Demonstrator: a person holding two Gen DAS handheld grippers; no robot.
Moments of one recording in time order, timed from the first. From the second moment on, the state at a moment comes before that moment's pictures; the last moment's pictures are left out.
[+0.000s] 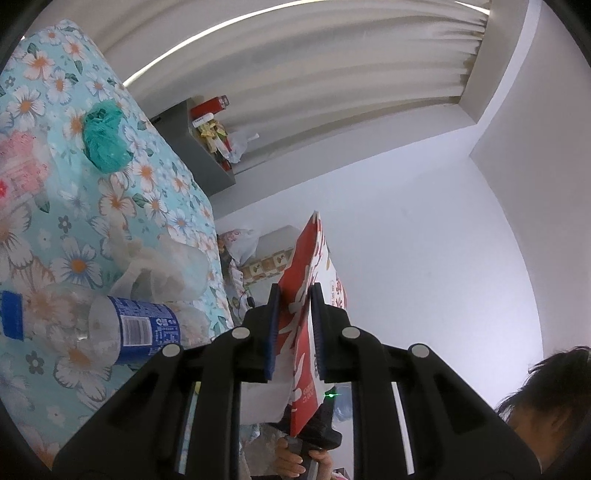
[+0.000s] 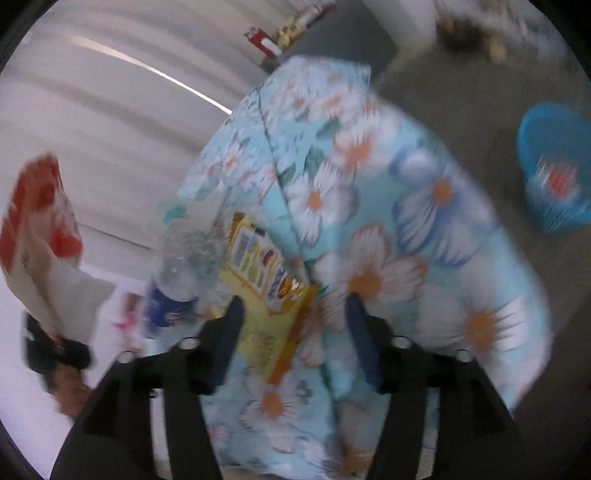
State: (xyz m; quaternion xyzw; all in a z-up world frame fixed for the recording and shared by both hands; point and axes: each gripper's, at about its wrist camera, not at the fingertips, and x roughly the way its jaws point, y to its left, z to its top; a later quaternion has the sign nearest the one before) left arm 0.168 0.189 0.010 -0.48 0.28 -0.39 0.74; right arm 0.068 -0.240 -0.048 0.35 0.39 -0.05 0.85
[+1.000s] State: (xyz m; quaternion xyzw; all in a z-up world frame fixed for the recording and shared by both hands) left arm 0.172 0.133 0.016 -0.52 0.29 -0.47 0.66; right arm 0.077 -0.229 -0.028 0.61 0.11 0.33 0.71
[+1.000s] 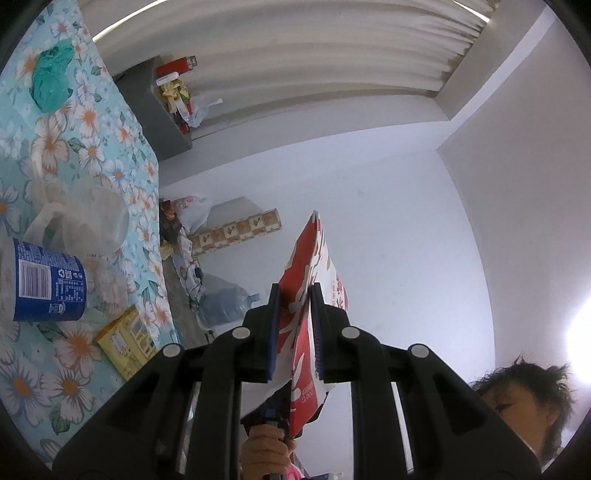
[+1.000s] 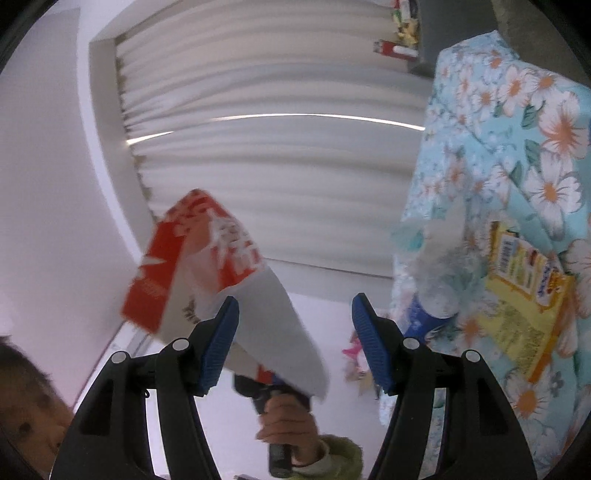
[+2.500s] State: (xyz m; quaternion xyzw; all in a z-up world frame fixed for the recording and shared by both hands) left arm 0.166 0.185 0.030 -0.52 0.23 -0.42 0.71; right arm 0.055 -0.222 -0.008 0.45 0.24 0.15 0.85
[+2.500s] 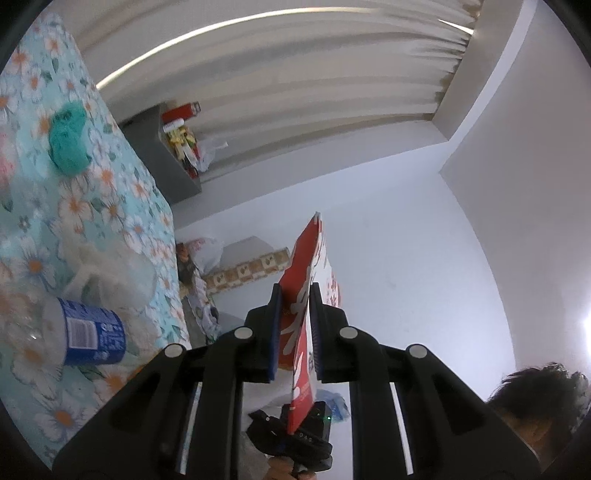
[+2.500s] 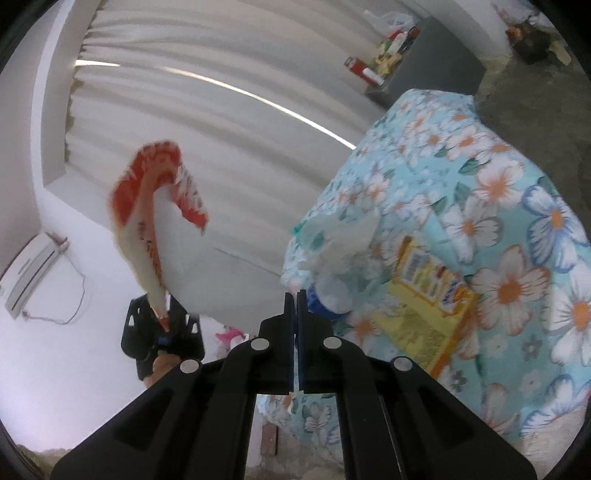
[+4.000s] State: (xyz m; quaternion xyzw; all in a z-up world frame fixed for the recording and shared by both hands) left arm 0.216 -0.186 0.083 -0.07 0.38 -0.51 0.77; right arm -0.116 -0.456 0.030 0.49 0.03 -0.11 0.87
